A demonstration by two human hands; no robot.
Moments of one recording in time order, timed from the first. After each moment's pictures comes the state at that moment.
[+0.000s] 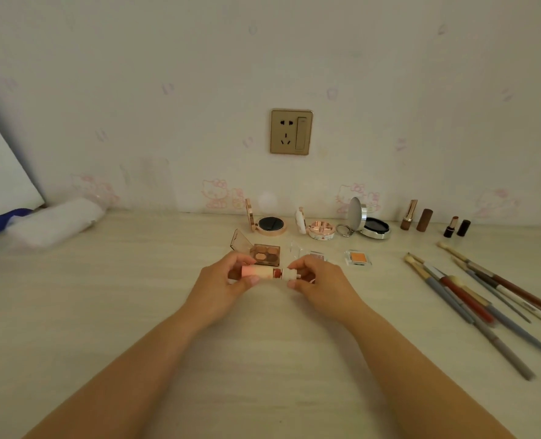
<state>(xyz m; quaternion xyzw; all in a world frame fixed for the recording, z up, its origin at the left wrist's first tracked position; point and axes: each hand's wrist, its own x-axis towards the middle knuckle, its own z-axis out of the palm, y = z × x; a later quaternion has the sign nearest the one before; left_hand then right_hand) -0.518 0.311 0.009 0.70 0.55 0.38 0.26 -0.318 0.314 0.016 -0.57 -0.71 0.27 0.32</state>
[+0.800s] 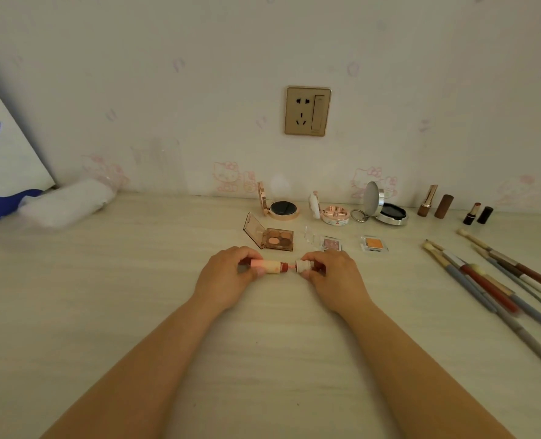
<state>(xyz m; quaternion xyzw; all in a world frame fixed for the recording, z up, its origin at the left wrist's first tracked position) -0.528 0.323 -0.007 0.72 0.60 0.30 0.16 -0.327 0.320 -0.006 -0.62 -0.72 0.15 0.28</state>
